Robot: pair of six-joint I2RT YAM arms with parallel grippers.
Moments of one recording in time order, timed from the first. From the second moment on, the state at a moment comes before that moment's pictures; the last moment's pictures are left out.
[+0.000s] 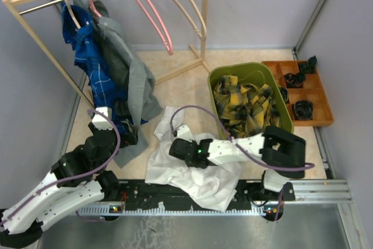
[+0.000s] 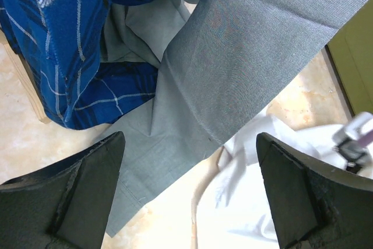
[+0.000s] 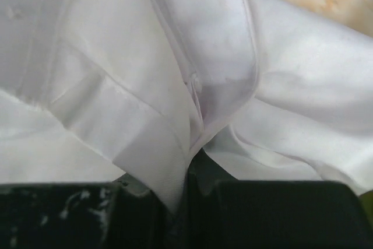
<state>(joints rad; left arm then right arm) -0.92 0.43 0.70 -0.76 -0.74 -0.58 1.30 1.68 0.95 -0.41 0.44 0.66</state>
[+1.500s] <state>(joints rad) -0.92 0.45 0.70 -0.76 -0.74 -0.58 1.00 0.74 1.00 -0.43 1.13 0.11</state>
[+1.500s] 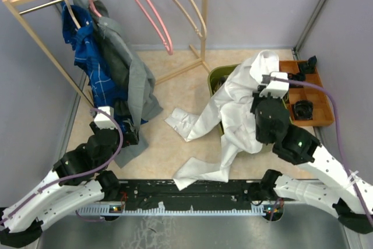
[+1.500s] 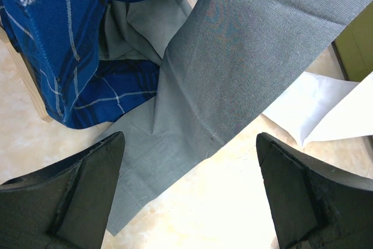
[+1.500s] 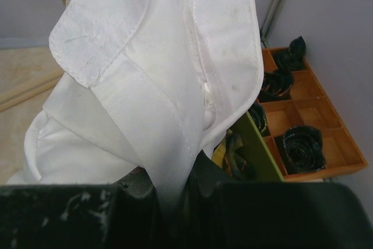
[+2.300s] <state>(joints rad) -0.92 0.45 0.70 -0.76 -0.74 -0.58 0.33 1.50 0.89 -0.46 0.42 0.42</state>
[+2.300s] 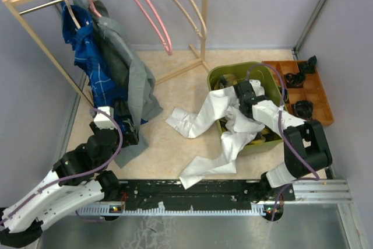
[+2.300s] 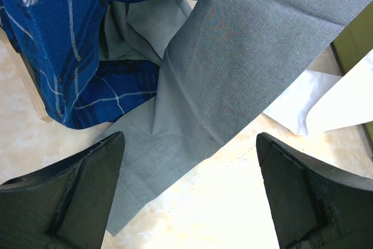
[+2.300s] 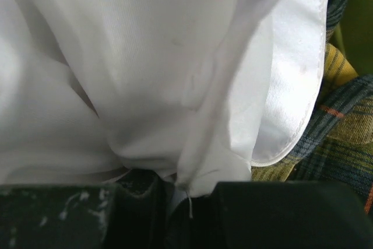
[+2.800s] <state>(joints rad) -0.92 0.44 0.70 -0.76 -0.74 -0.58 0.33 1.02 1.04 -0.65 0.34 0.39</state>
